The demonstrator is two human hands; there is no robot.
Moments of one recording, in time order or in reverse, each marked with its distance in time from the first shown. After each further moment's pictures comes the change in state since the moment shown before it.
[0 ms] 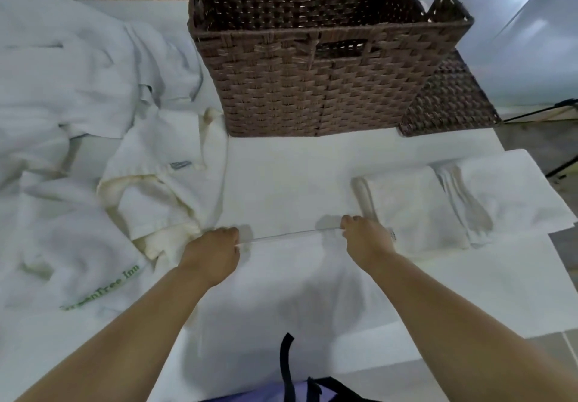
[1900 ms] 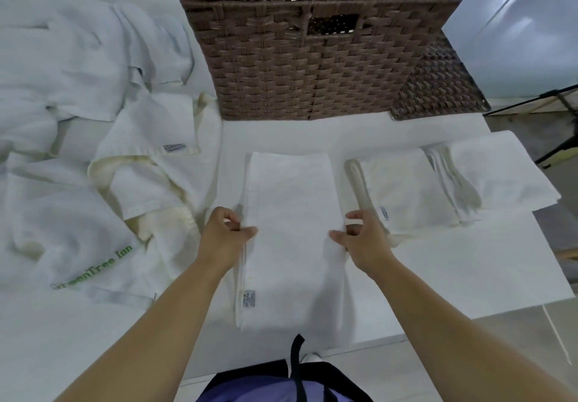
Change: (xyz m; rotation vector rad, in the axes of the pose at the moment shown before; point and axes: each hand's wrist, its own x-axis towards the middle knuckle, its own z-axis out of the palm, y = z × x) left_hand -0.018 0.035 0.014 -1.180 0.166 -0.359; right_hand -0.050 -0.007 0.013 1.250 0.000 0.432
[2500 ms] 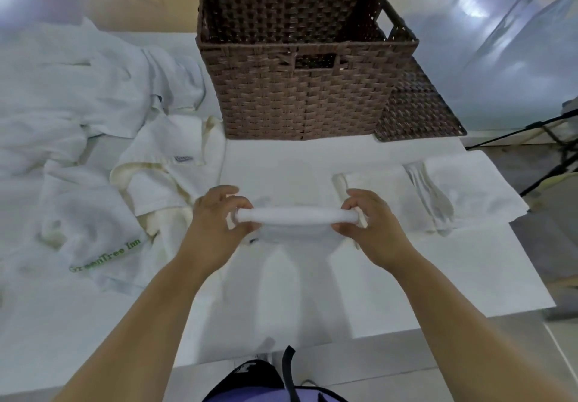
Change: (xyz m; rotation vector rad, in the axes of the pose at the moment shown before) left_hand -0.068 0.049 -0.027 0.387 0.038 0.627; right_hand -0.054 -0.043 -0.058 -0.259 -0.050 -0.599
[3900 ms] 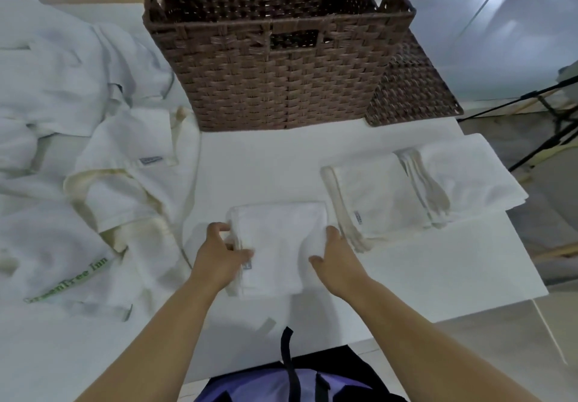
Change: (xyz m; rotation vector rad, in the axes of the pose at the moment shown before) left_hand 0.015 -0.041 0.073 -0.176 -0.202 -0.631; right_hand 0.006 0.045 0.061 -0.275 -0.239 0.451
